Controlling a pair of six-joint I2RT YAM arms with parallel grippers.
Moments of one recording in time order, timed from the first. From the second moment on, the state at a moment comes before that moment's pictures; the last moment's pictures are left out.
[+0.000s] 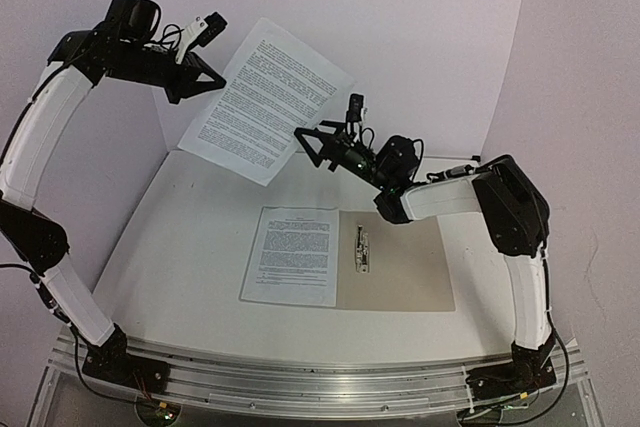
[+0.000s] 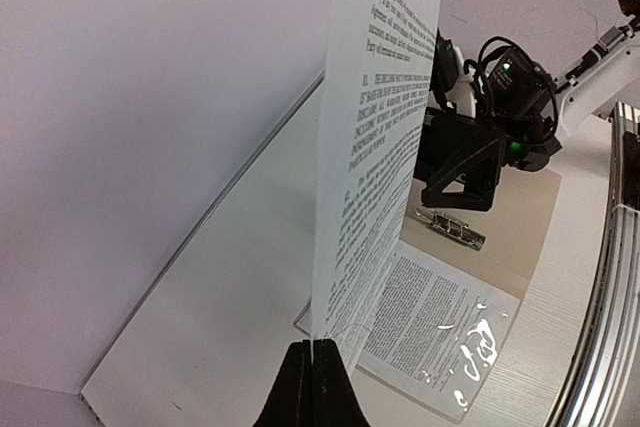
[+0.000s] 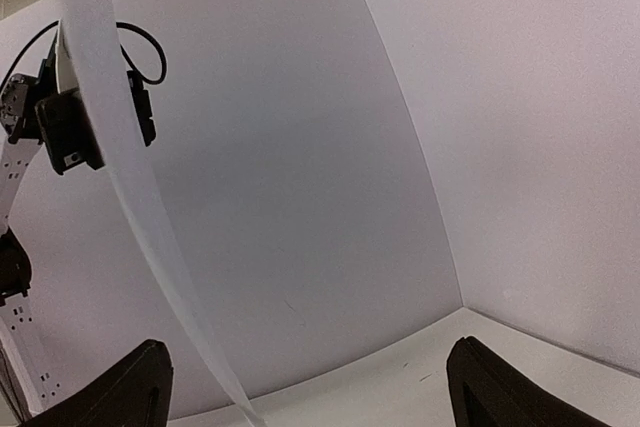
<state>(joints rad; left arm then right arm) -0.41 1.64 2.20 -1.10 0.47 0.49 0.68 2.18 1.45 1.21 -0.48 0.56</state>
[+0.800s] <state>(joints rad) -0.41 1.57 1.95 -0.98 0.50 0.28 0.63 2.10 1.34 1.17 -0.66 0.89</state>
